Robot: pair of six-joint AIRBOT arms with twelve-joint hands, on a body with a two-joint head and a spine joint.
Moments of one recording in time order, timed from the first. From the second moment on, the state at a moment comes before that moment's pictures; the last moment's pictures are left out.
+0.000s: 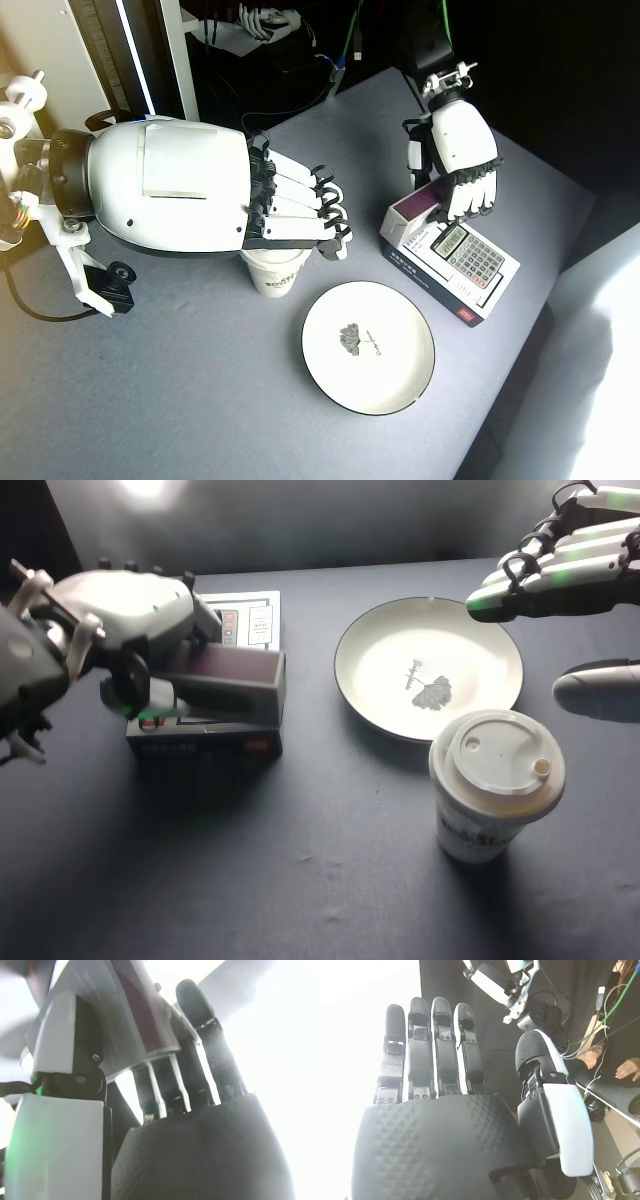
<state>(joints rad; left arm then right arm) 0.25 -1.00 1.05 -1.00 -0.45 1.80 -0.28 -0.66 0.91 -0.56 0.69 -0.35</state>
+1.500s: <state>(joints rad) 0.26 -1.08 1.18 -0.91 -0.41 1.71 -0.28 -0.69 0.92 -0.56 0.69 -0.34</state>
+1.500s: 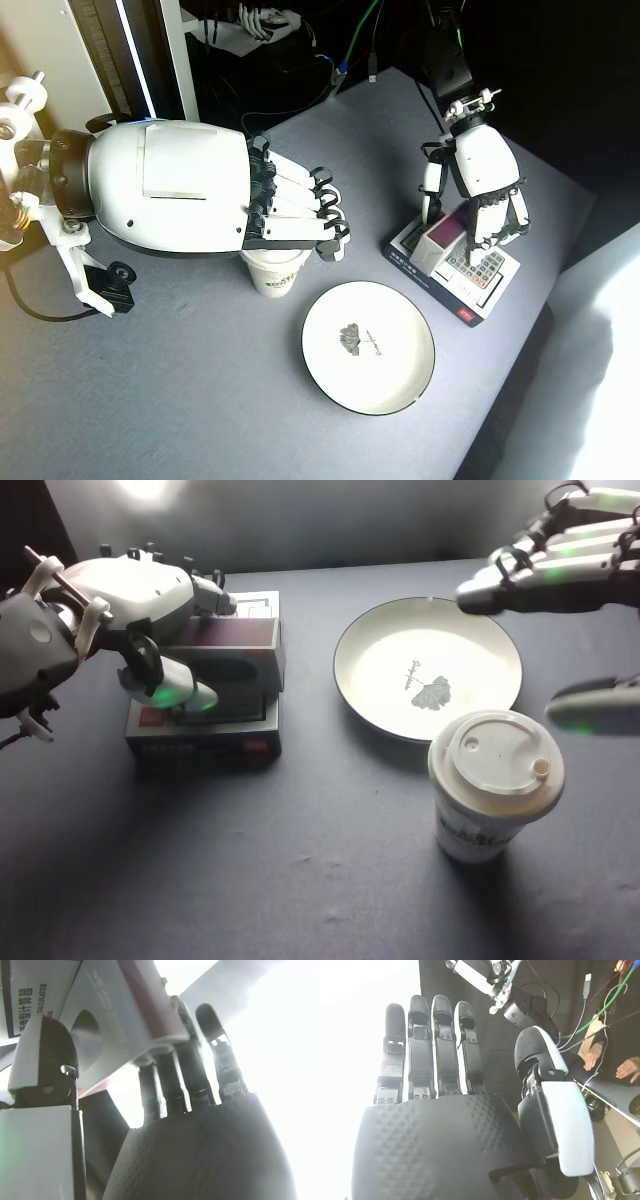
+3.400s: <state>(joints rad) 0.53 -0.53 0.78 0.81 -0.69 0.35 -0.32 -0.86 1.00 -0.85 0.55 -0.04</state>
